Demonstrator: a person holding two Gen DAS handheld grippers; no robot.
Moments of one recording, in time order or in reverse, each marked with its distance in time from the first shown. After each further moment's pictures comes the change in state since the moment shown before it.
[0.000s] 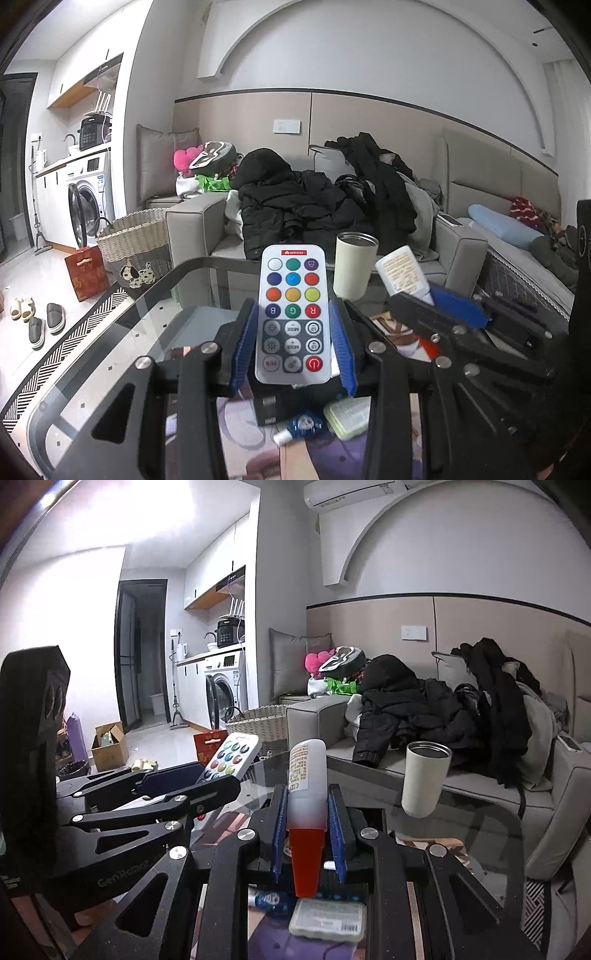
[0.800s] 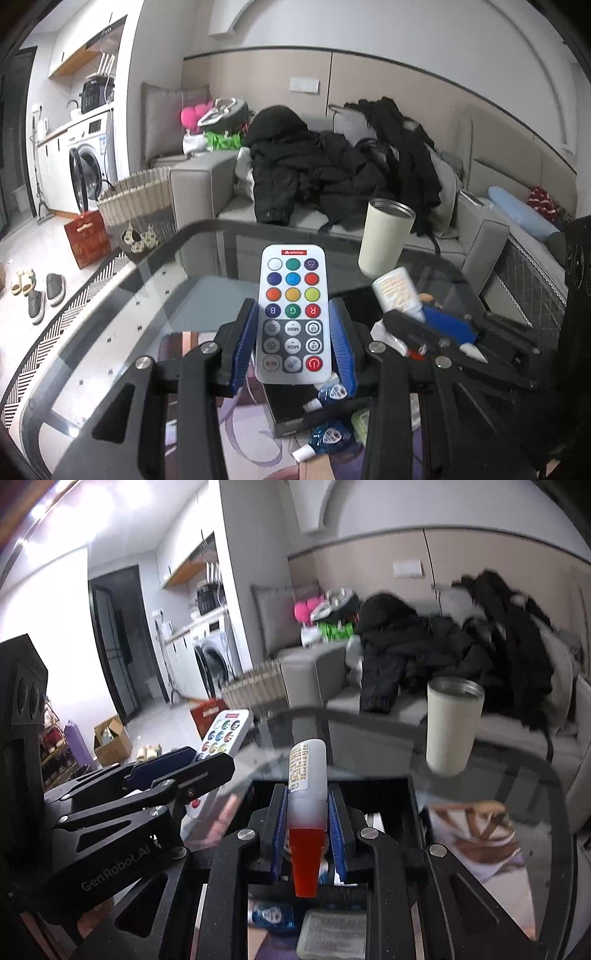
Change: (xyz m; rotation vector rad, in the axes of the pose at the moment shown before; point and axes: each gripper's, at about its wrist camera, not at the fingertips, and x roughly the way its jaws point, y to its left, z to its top) left arm 0.069 0.026 -0.002 -0.050 0.172 0.030; right arm 0.100 -0.029 -0.007 0.147 0.217 0.007
